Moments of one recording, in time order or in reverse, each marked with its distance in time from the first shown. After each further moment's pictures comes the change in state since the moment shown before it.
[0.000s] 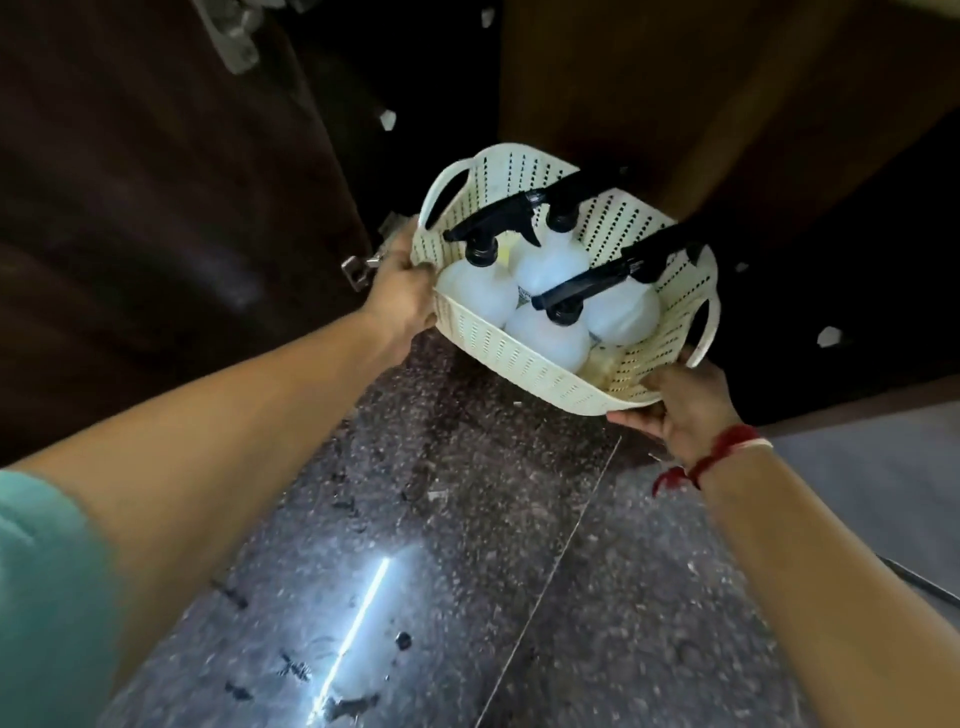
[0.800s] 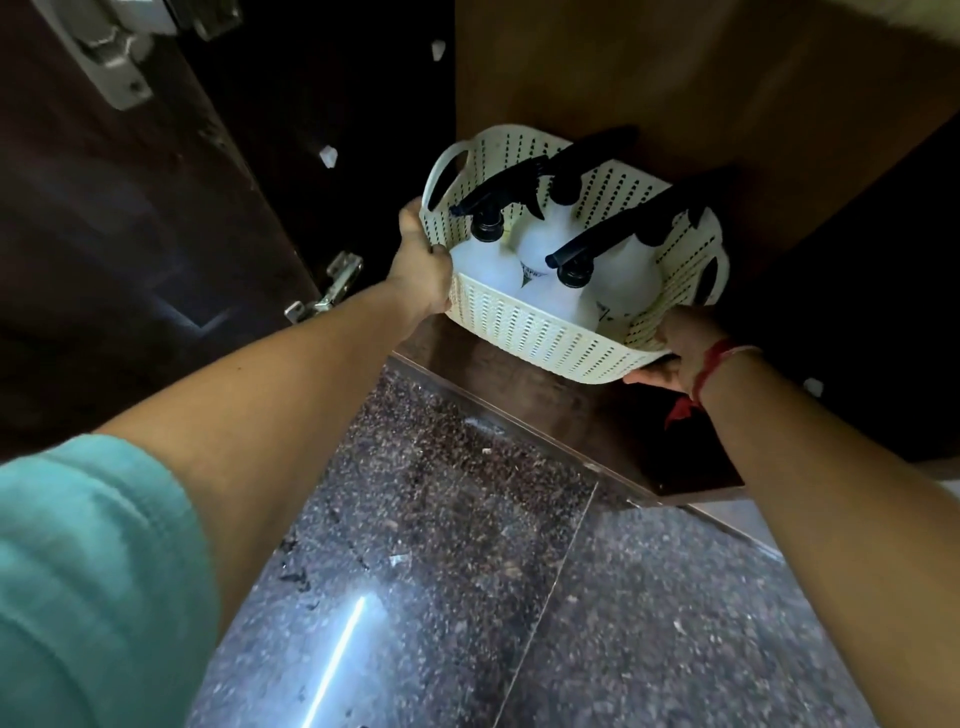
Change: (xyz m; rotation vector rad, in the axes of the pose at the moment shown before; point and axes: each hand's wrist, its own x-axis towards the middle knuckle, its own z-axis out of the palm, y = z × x) left_hand 0.076 0.026 0.056 0.330 -0.013 0.147; right_hand 0.066 -0.086 0.005 -0.209 0.056 0.029
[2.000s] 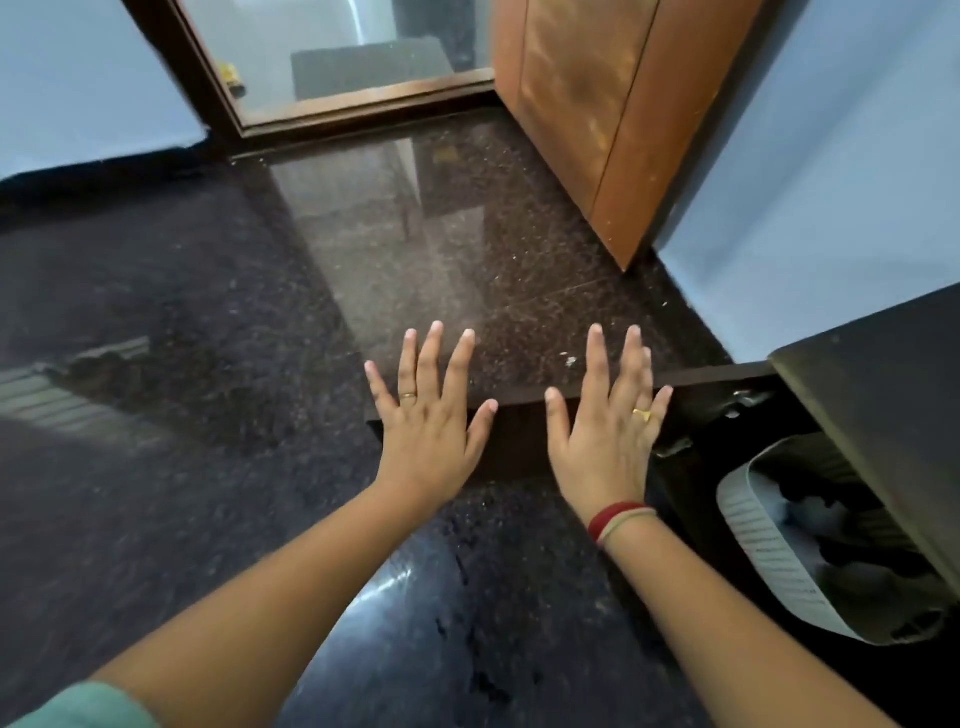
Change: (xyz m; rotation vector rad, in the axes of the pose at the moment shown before) left_hand -0.349 0.038 -0.391 0.954 0.685 -0.073; right_hand -0.446 -0.041 0.275 -1.014 -0.148 -1.435
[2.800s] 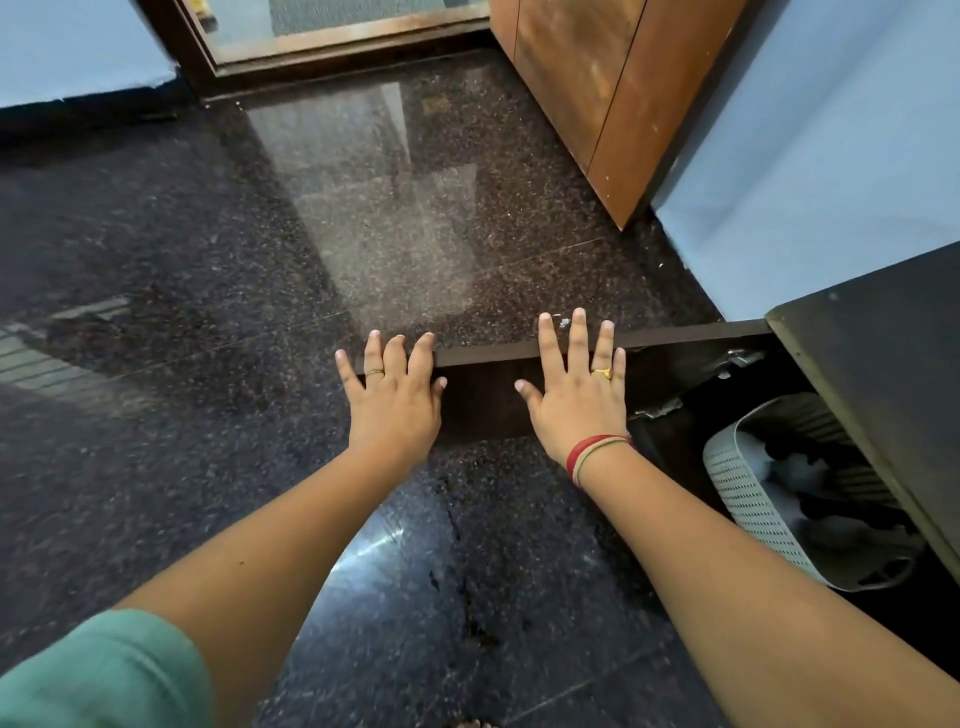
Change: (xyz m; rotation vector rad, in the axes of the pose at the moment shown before) left_hand -0.007 -0.024 0.026 0.030 -0.232 -0.160; right_hand 0.008 0.009 0.026 -0.313 -0.328 -0.111
